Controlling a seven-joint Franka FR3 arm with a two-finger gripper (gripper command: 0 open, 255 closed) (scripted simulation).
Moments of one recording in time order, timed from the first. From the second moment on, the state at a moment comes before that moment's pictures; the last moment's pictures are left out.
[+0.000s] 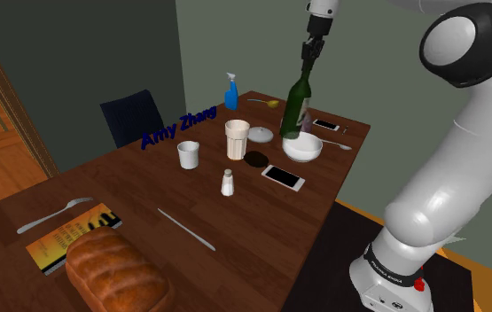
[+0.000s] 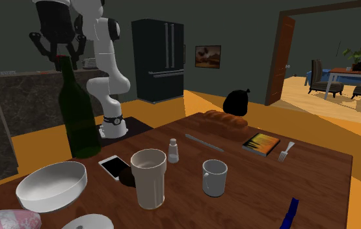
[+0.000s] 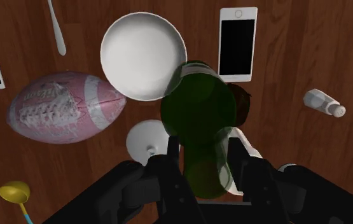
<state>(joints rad) -0.41 0.02 -0.16 -1.49 0.05 1.57 -0.59</state>
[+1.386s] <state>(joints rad) -0.69 0.26 -0.36 -1.22 0.16 1.50 -1.05</state>
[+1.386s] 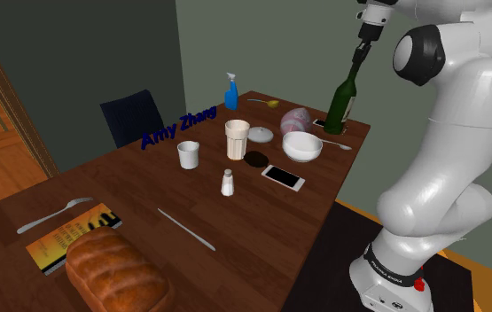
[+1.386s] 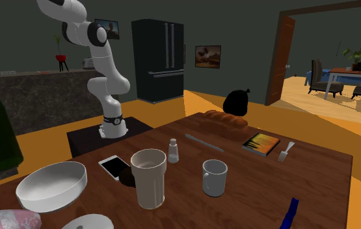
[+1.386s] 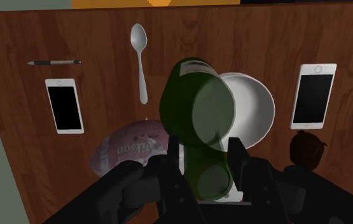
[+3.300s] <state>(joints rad) -0.65 0.19 -0.35 -1.64 0.14 1.86 -1.06</state>
